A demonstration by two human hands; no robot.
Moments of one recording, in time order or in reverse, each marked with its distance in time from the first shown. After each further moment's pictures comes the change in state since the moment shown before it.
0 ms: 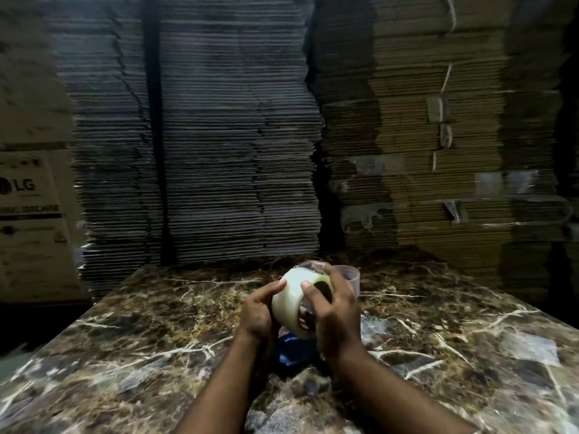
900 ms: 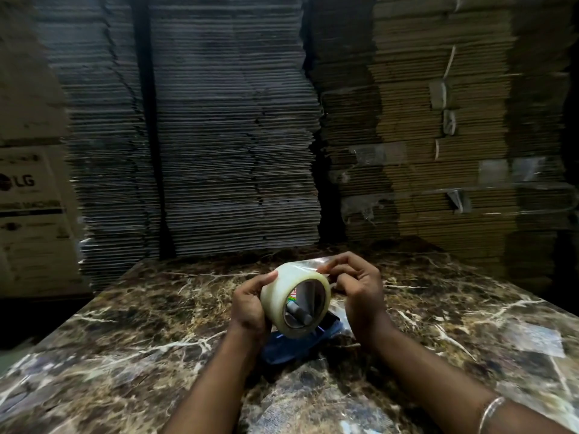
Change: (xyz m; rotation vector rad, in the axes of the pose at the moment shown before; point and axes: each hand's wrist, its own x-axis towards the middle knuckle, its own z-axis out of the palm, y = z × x) left_hand 0.013 -0.004 -0.008 -0.081 0.032 0.046; right_hand 0.034 0.004 -0.034 0.204 -0.100 -0.053
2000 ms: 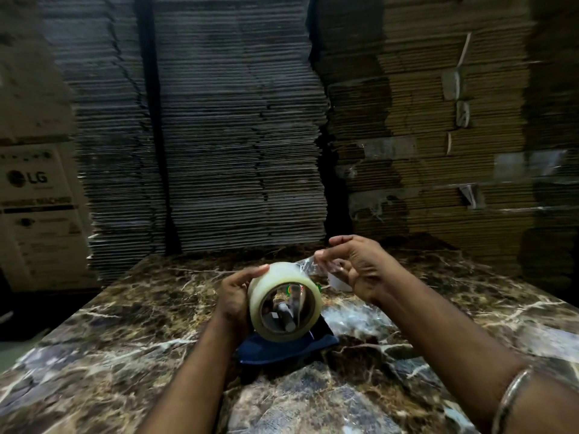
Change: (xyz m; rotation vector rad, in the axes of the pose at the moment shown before) left_hand -0.008 0.026 -0.006 0.043 -0.079 -0.117; right_hand 0.043 -0.040 0.005 0.266 -0.020 0.680
